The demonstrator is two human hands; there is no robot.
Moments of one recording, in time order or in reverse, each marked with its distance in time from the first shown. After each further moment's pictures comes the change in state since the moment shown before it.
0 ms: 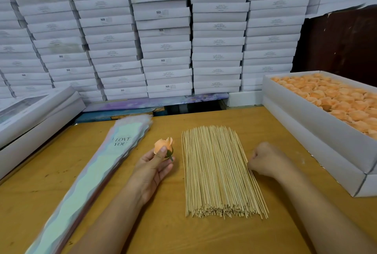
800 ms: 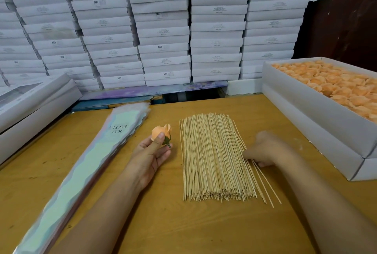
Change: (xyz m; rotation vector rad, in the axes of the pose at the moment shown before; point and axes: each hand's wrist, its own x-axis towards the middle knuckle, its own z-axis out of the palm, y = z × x) left_hand 0.003 -0.002 -0.002 0.016 -0.009 0.014; right_hand 0.003 -0.001 -0.001 -0.066 -0.089 0.073
